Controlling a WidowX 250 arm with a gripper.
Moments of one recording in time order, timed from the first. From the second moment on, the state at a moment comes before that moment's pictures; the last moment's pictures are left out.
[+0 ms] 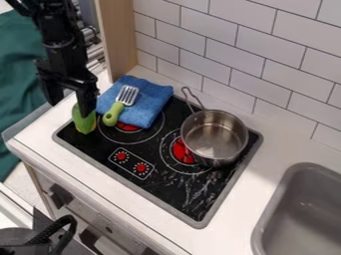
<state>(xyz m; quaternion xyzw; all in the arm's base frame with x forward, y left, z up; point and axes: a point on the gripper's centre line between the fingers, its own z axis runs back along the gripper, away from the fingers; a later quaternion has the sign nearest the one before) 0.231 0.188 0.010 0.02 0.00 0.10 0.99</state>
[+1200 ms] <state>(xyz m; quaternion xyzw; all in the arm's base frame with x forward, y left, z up) 0.229 0.197 -0.004 0.02 -0.01 0.13 0.99</state>
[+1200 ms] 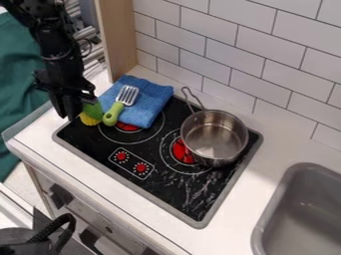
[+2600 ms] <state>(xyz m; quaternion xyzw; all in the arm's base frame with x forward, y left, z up) 0.279 0.182 -0.007 0.03 -0.02 0.13 0.99</state>
